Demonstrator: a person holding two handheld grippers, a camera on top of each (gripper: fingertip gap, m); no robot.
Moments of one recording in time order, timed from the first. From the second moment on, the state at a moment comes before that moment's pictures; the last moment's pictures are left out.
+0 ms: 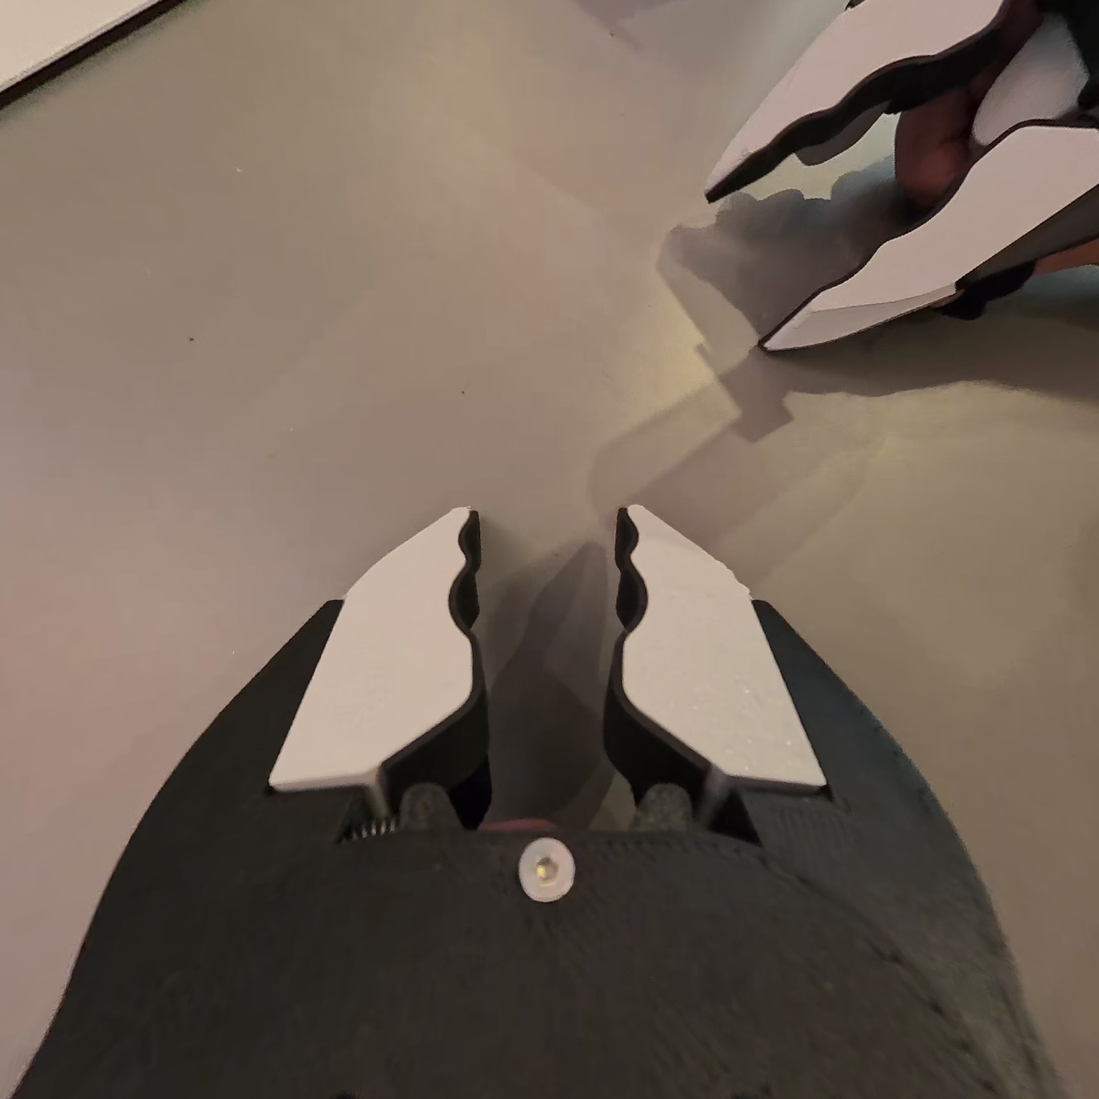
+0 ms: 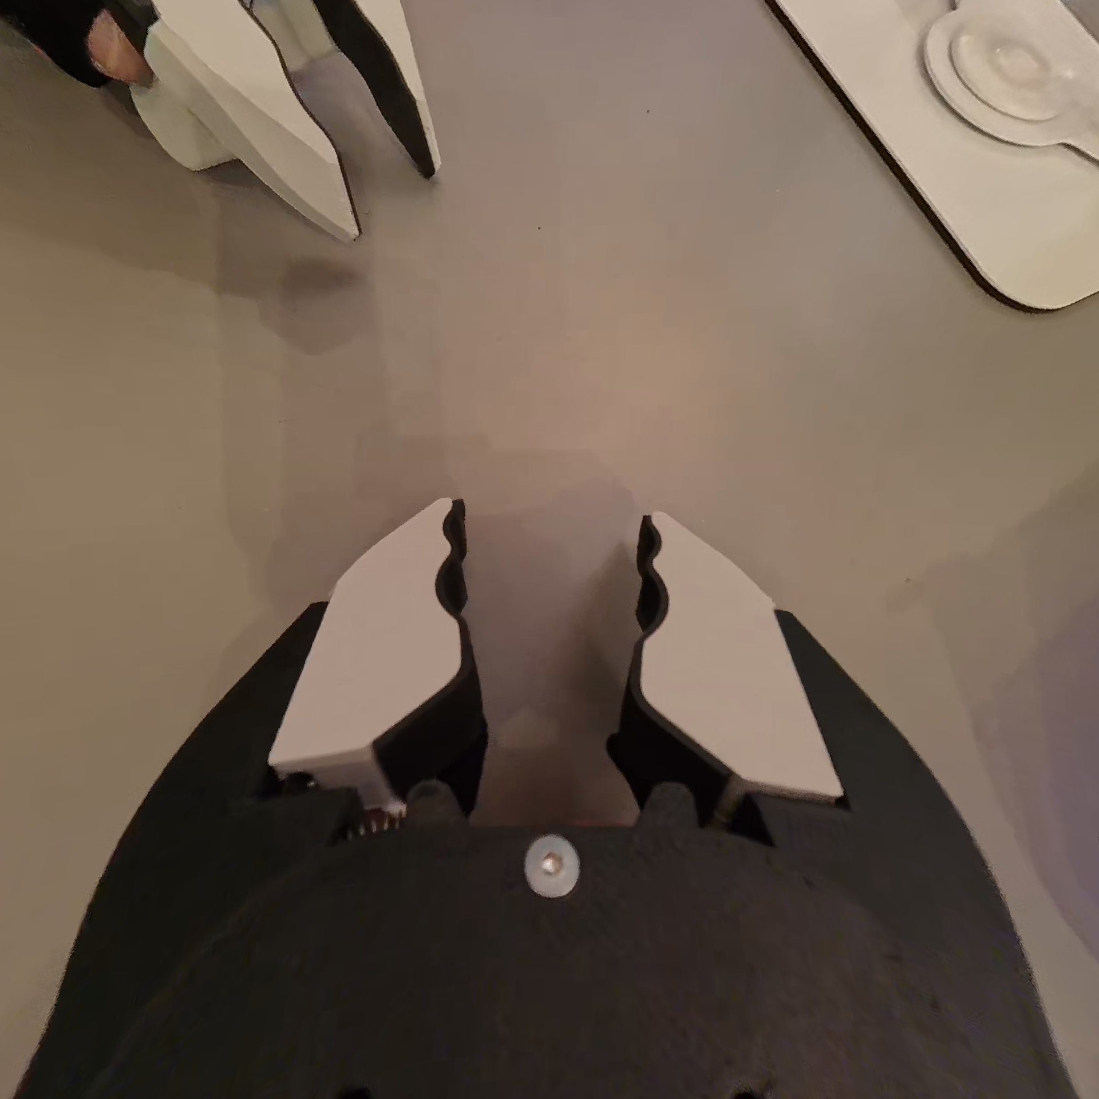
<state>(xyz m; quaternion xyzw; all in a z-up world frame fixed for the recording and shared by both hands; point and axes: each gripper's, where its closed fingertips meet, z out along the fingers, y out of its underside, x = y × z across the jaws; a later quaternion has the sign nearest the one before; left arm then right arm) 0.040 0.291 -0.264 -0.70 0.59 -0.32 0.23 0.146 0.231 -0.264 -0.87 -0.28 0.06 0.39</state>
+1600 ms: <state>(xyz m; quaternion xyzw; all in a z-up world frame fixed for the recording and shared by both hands) -0.102 0.489 -0.211 -0.82 0.28 -0.27 0.41 0.549 0.164 -0.199 -0.87 0.12 -0.01 0.48</state>
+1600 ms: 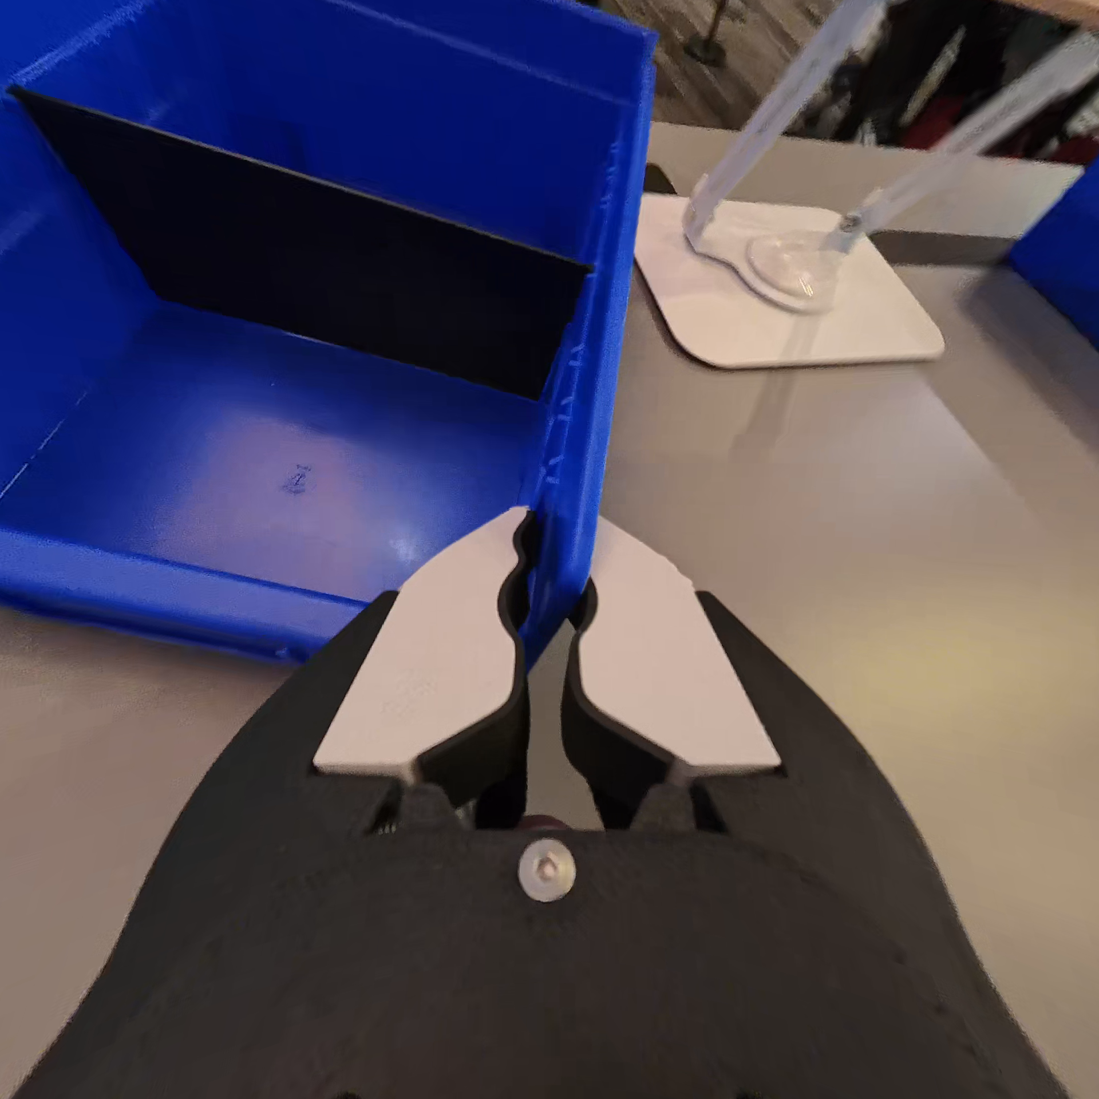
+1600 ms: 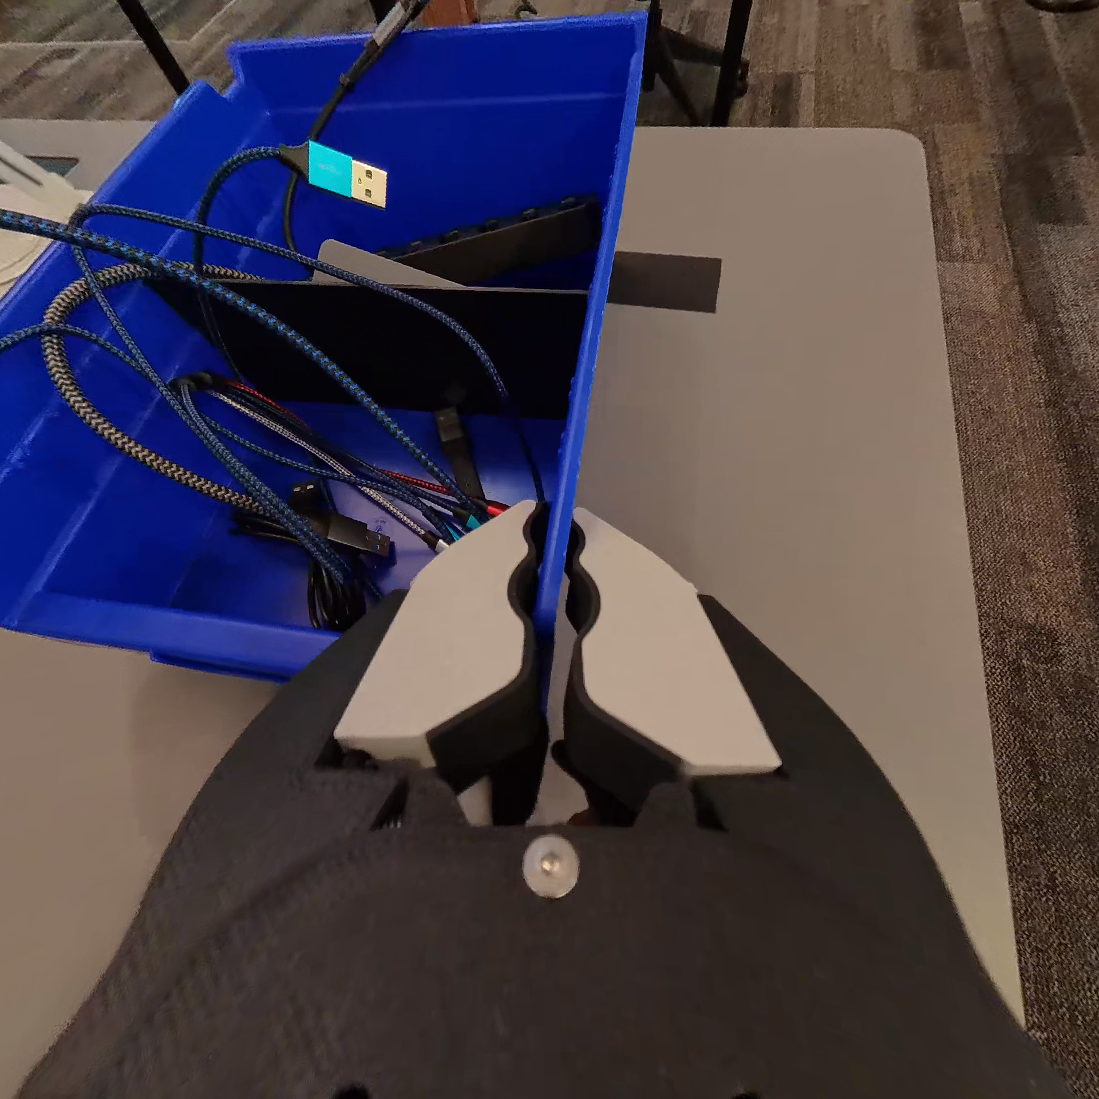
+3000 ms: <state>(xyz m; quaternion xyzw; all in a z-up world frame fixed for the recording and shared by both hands) -0.153 0.210 -0.123 -0.65 0.59 -0.43 0.21 0.267 0.259 -0.097 -0.88 -0.23 0.11 0.40</state>
